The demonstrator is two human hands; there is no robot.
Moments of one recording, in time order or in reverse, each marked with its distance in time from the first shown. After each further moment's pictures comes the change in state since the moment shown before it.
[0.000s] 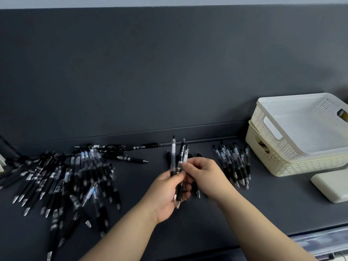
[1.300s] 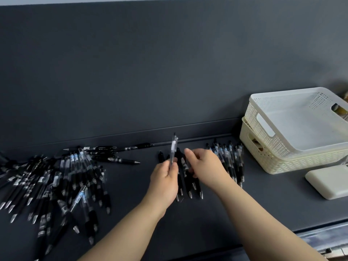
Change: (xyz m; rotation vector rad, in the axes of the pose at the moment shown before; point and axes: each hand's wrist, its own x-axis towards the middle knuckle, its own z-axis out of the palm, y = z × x) left_hand 0.029 -0.014 0.008 0.647 0.245 0.332; right_hand 0.023 -0.002 -0.026 -0.514 0.199 -0.058
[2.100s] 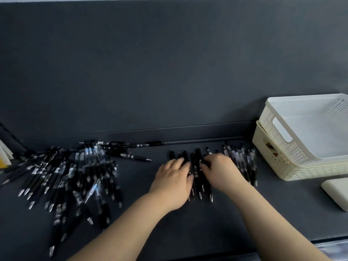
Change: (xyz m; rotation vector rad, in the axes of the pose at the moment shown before) left_hand 0.005 0.002 -0.021 1.031 -0.295 0.242; right_hand 0.007 0.018 0.002 -0.481 -0.010 -0.124
